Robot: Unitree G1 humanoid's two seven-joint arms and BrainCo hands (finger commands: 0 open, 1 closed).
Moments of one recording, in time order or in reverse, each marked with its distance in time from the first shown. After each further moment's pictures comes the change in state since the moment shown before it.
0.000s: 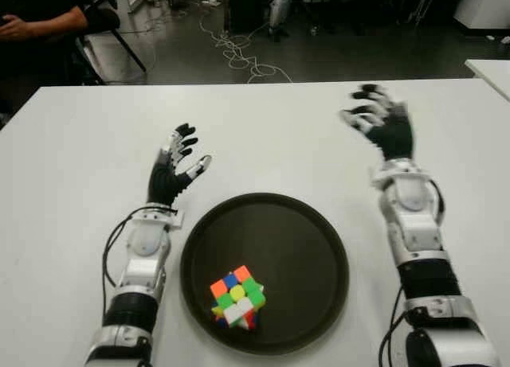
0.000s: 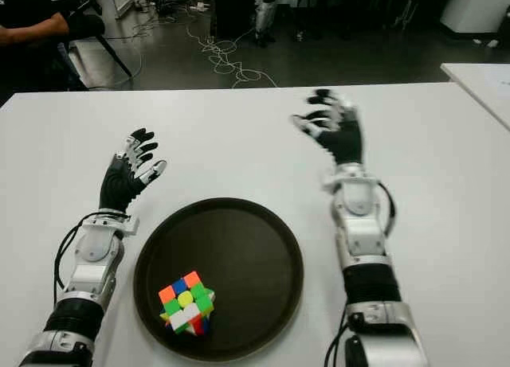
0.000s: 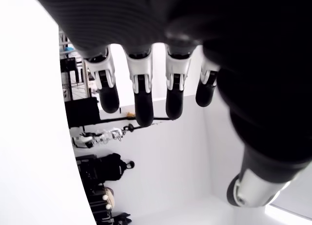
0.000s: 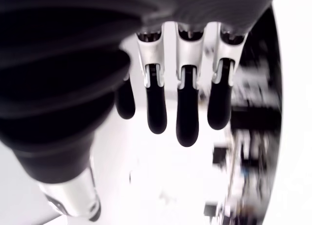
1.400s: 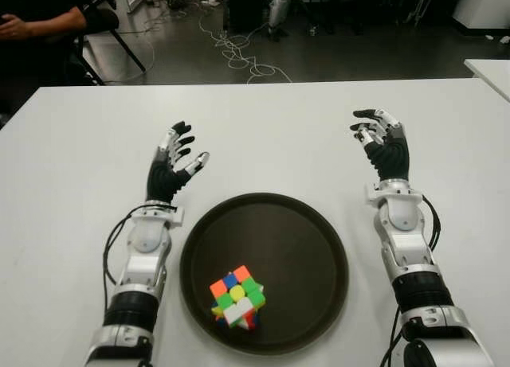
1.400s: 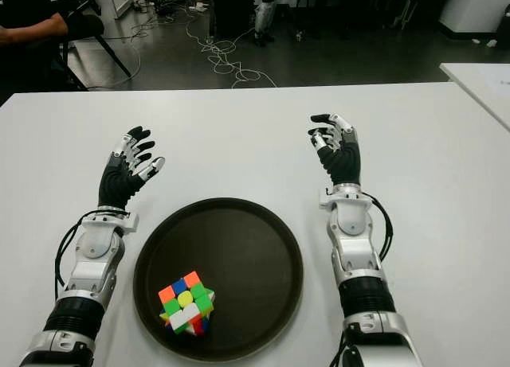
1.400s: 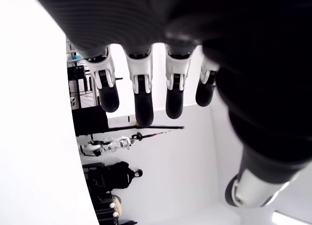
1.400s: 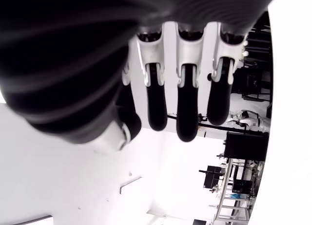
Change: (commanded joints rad) left arm 0.006 -0.010 0.002 -0.031 0.000 0.035 0.039; right arm 0.062 0.011 0.016 0.042 -0.088 -0.152 -0.047
